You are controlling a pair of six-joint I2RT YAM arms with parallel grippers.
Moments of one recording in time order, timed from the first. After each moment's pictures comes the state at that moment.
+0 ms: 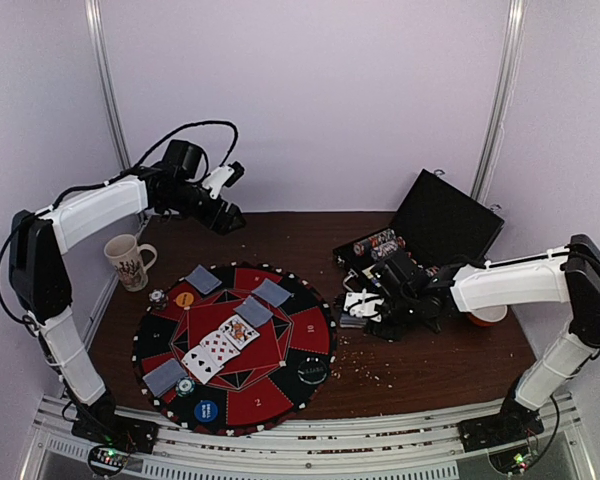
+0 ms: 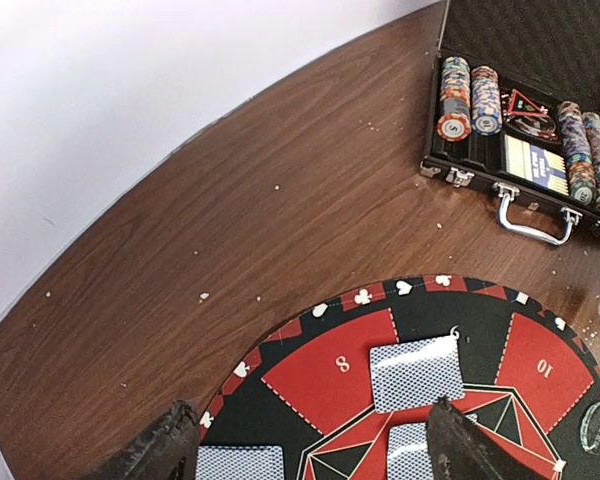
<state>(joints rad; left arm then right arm) -0.42 1.78 1.61 -0.58 0.24 0.25 0.80 1.58 0.88 -0.29 0.10 -0.60</state>
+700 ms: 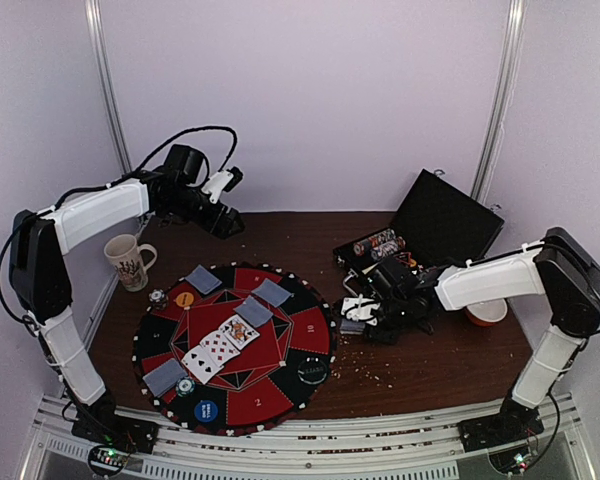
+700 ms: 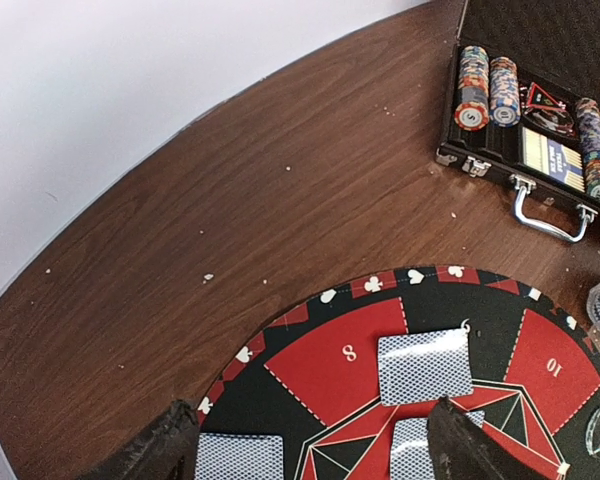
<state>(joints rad) -0.42 1.78 1.58 -0.57 0.20 0.21 0.77 1.70 0.90 -0.27 0.08 -0.58</state>
